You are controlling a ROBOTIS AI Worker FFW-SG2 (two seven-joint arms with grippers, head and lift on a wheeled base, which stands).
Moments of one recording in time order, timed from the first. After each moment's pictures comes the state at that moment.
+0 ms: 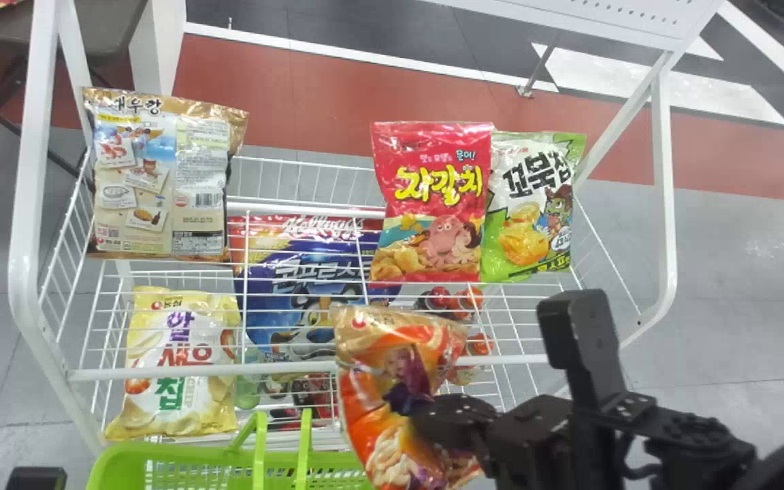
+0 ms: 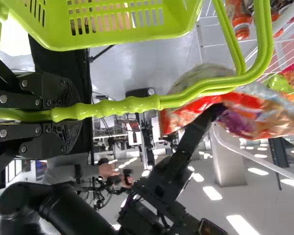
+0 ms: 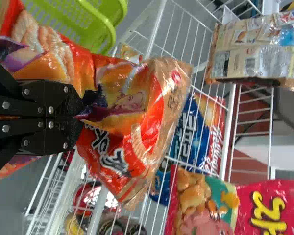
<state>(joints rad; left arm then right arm) 0.58 0.05 0.01 -2.29 0.47 1.57 -1.00 0.58 -0.26 -0.21 -2.83 -0.33 1.56 0.29</state>
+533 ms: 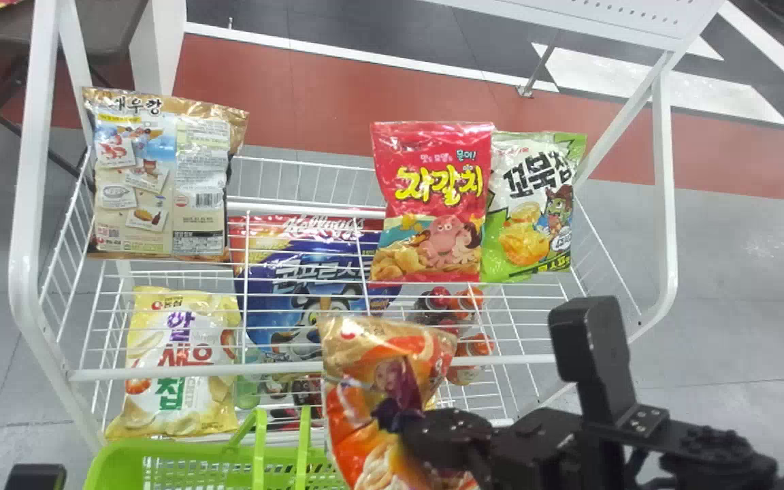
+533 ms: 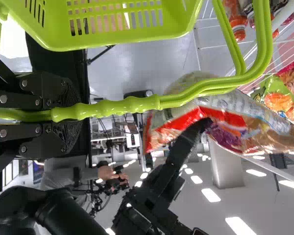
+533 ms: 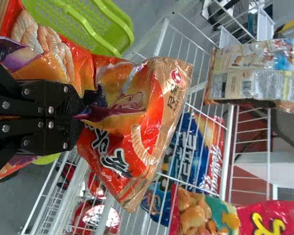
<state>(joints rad) 0.58 0.04 0.02 -2.29 0.48 1.57 -0.98 0.61 -0.27 -0.20 -2.85 -0.42 1.57 0.27</state>
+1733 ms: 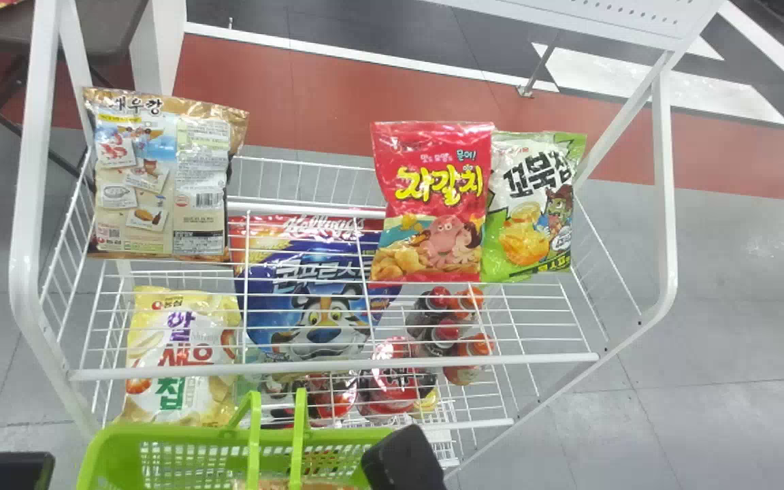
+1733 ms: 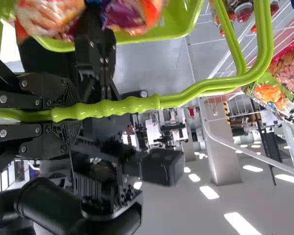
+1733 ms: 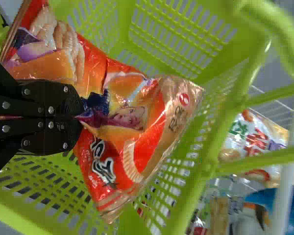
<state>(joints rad) 0.58 0.04 0.03 -2.33 0.48 1.57 -0.99 0.61 -0.30 0.24 -2.55 -0.28 1.57 0.11</state>
